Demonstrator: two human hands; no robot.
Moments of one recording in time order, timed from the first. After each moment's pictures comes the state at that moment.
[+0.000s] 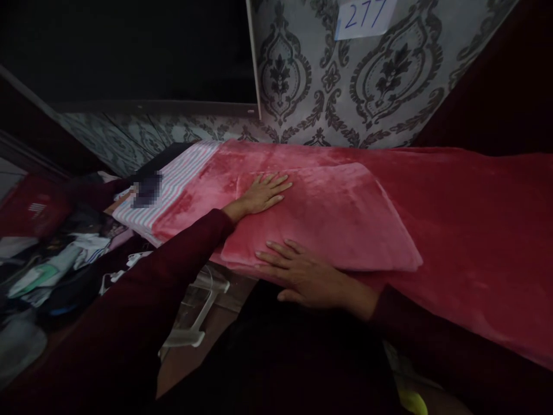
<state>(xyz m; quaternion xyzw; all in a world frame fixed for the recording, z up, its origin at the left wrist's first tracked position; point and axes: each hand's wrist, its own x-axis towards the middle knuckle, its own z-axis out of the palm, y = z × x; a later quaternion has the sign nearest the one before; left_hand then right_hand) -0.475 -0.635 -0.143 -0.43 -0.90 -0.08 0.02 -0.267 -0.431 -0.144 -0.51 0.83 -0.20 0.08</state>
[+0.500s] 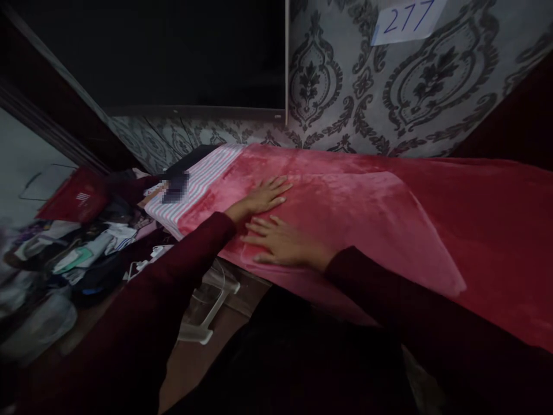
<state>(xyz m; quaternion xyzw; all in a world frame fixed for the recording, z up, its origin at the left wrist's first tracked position) -0.473 -0.688 -0.134 -0.35 -0.93 -0.09 0.00 -0.351 -0.521 -0.133 -0.53 0.83 -0.18 0.07</state>
